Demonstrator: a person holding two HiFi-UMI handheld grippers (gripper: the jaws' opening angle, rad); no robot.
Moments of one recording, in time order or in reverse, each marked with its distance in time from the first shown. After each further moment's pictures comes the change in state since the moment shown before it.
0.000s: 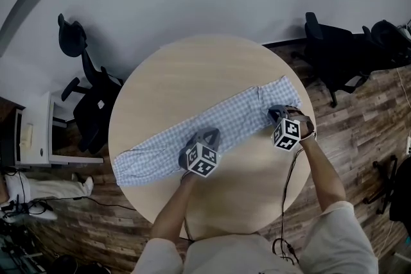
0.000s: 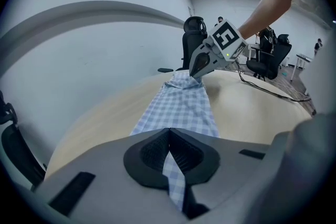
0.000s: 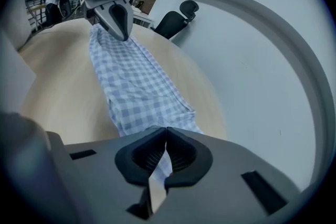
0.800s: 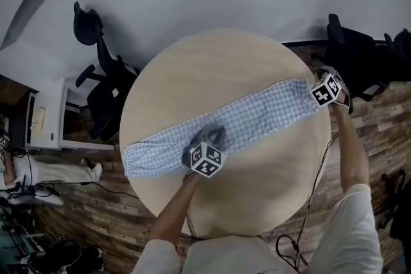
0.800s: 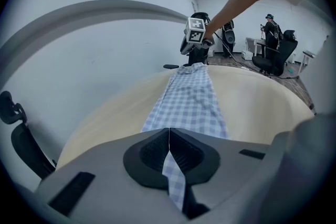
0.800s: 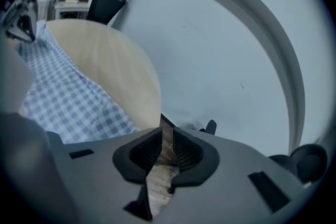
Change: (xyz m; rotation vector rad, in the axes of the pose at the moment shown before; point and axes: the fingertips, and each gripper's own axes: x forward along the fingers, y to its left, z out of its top) left arm -0.013 0.023 -0.012 -0.011 0.045 0.057; right arm 0.009 -0.200 -0.105 0.374 0.238 -0.280
